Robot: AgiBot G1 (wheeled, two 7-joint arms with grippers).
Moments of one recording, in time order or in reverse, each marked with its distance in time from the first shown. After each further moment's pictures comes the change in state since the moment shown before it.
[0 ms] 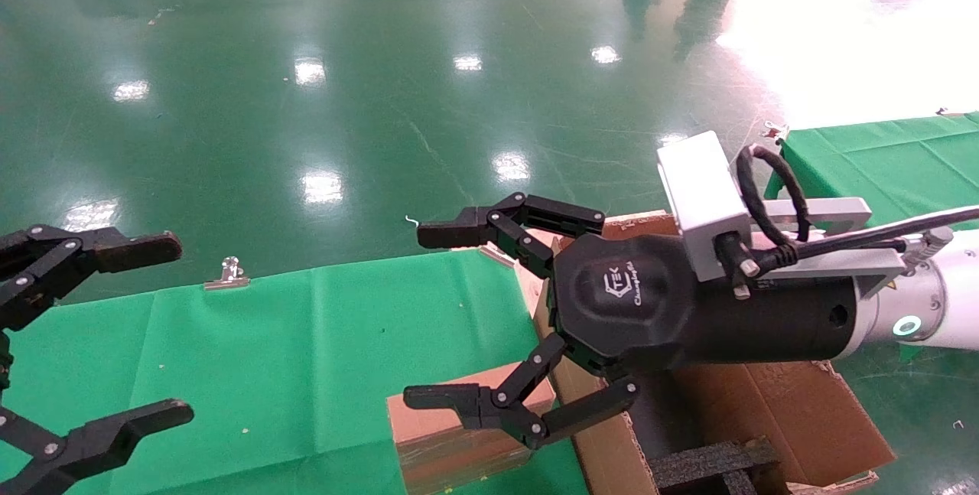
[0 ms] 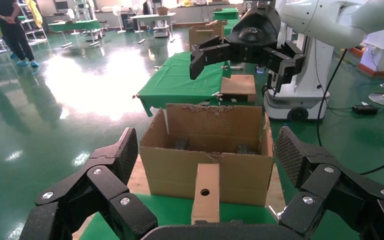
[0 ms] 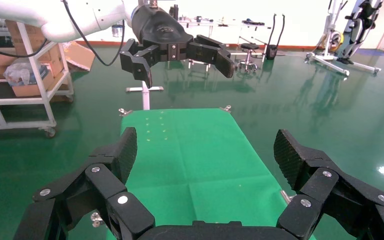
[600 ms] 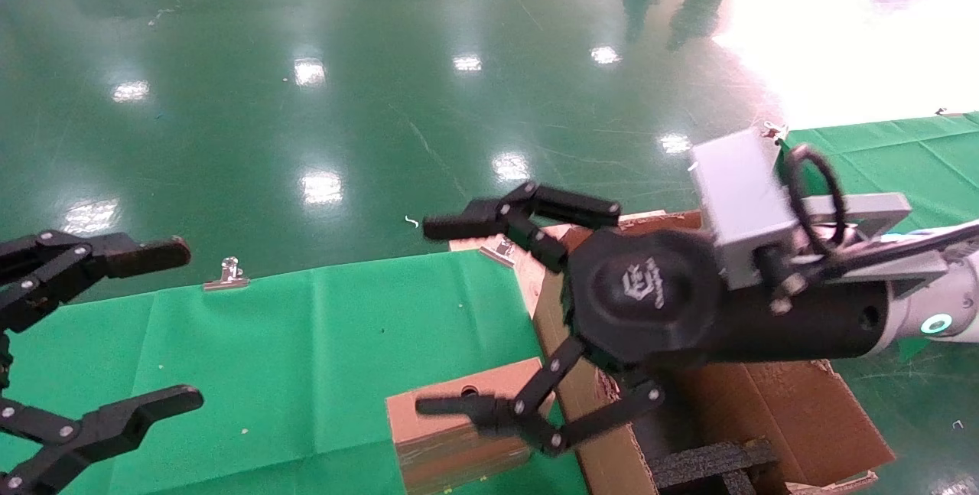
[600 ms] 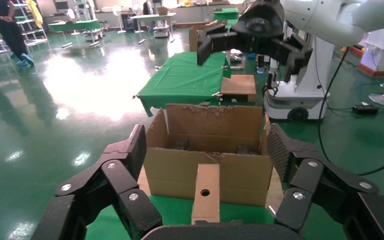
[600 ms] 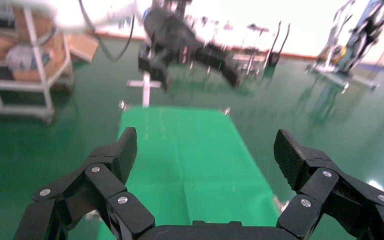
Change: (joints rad) left arm 0.000 0.000 0.000 0.000 0.000 0.000 0.000; right arm 0.069 0.001 -0.042 -0.007 -0.089 -0.030 0.012
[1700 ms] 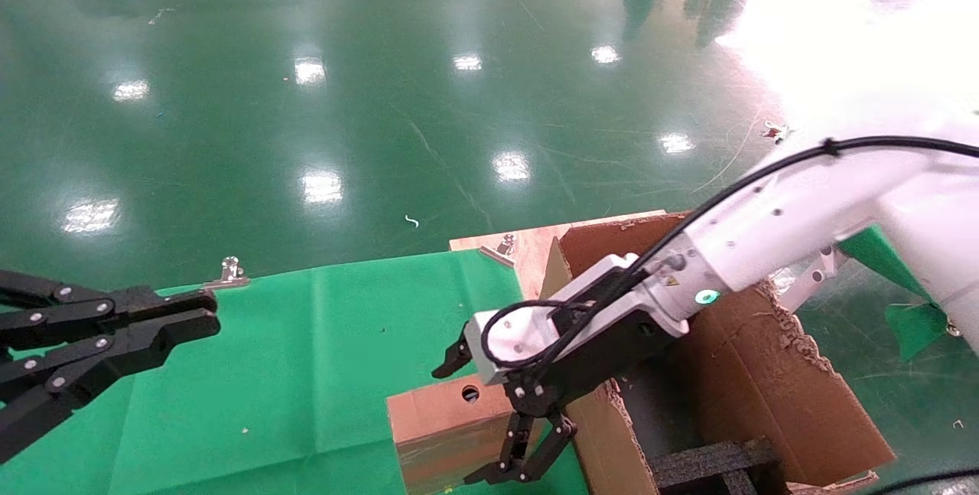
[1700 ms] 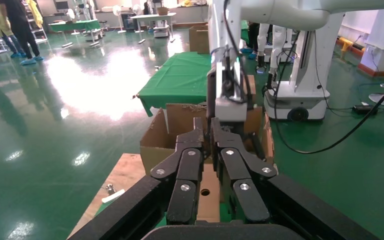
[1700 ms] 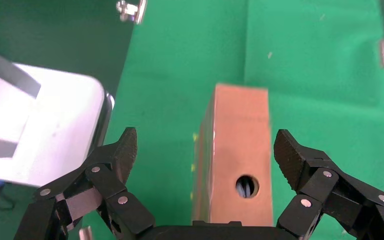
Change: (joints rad) left arm 0.000 0.000 0.000 0.000 0.000 0.000 0.000; right arm 0.486 -0.257 -0.664 -0.299 -0.439 -0.062 -0.148
